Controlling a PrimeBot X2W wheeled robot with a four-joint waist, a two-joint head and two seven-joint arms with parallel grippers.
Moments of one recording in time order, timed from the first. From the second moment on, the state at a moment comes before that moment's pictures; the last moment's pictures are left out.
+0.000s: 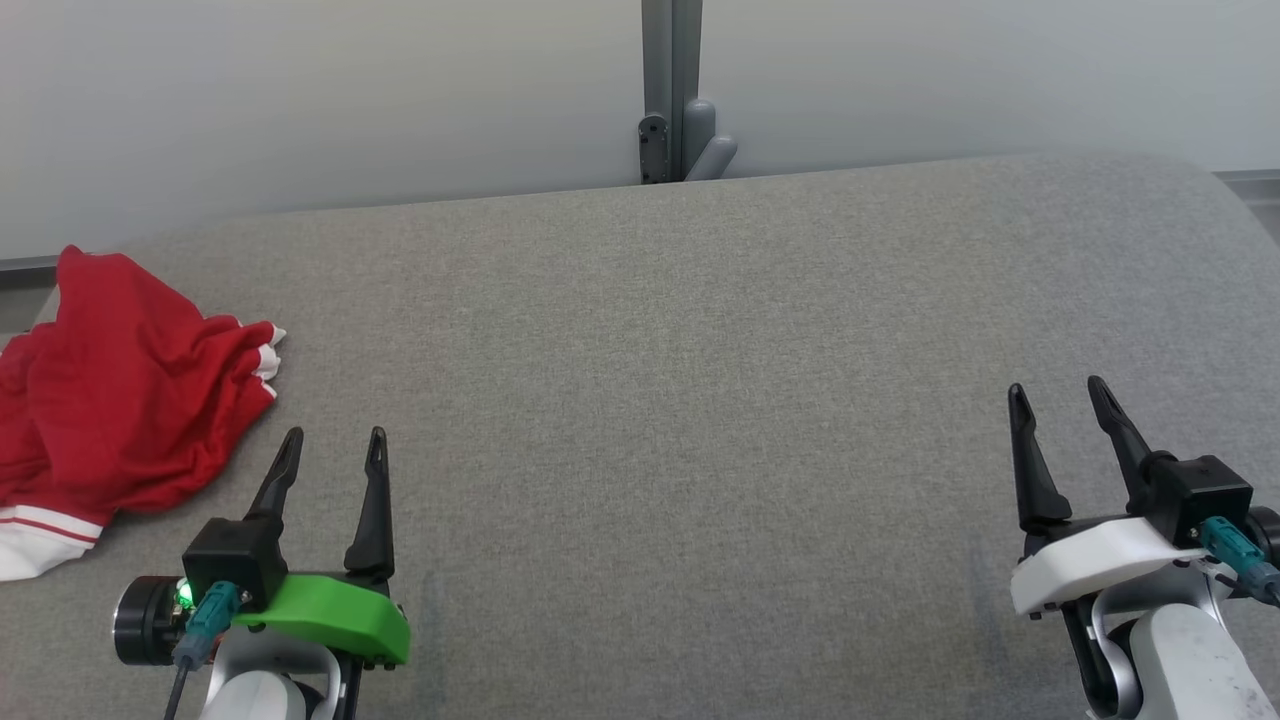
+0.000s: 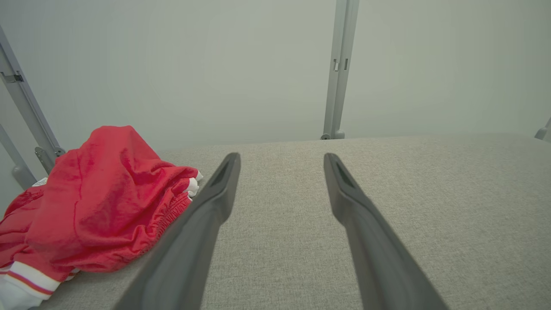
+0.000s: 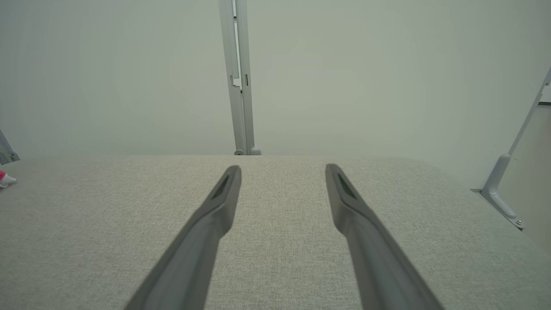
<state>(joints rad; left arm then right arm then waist) -0.12 0.16 -0.15 0.22 -0.25 -0.02 -0.19 -0.13 -0.13 -0.03 0.23 0.13 0.13 -0.25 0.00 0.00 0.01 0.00</state>
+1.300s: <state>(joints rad) -0.15 0.16 -0.12 0.23 -0.31 0.02 -0.21 -0.15 -0.12 0.02 0.17 0.15 0.13 -0.21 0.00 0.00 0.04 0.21</state>
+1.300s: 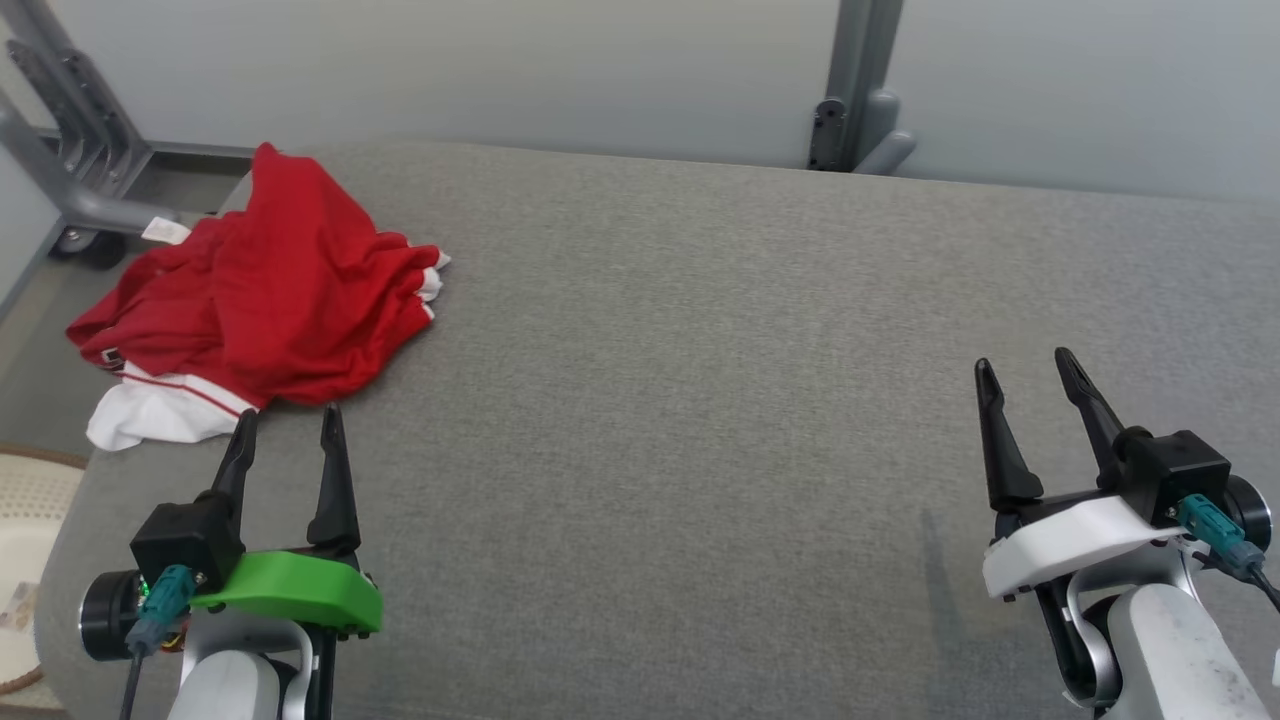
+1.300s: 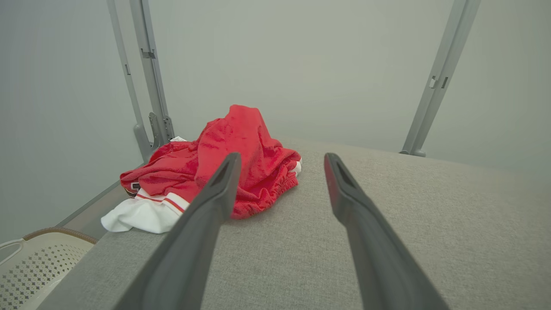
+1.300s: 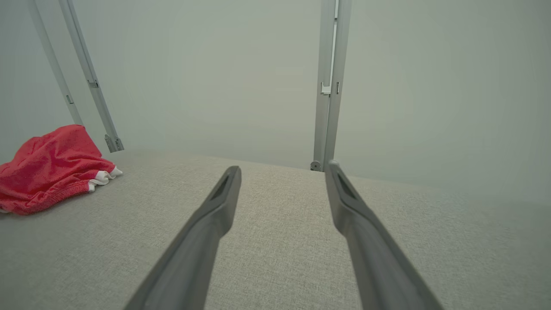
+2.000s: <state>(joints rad) -0.15 0.18 -0.09 0.23 -0.34 0.04 -0.23 -0.15 -0.11 0.07 0.17 0.16 0.13 -0.20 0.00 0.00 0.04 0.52</state>
